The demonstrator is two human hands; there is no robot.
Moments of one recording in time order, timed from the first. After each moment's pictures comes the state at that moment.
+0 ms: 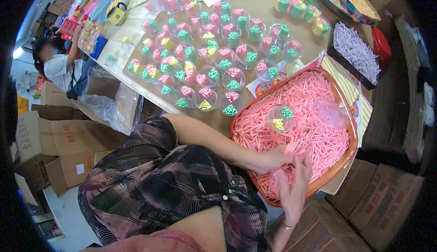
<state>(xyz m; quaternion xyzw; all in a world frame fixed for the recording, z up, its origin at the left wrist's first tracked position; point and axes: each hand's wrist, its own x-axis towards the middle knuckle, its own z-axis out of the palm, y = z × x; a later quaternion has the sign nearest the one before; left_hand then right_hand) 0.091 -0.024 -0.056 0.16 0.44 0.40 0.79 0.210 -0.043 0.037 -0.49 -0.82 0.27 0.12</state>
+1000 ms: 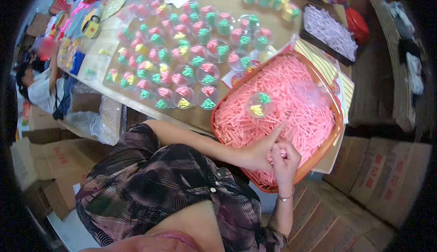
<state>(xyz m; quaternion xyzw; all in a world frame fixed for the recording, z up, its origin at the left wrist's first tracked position) 0.070 -0.035 -0.025 0.51 0.37 0.43 0.65 0.205 -0.028 0.014 -0.53 -0.65 0.45 0.31</state>
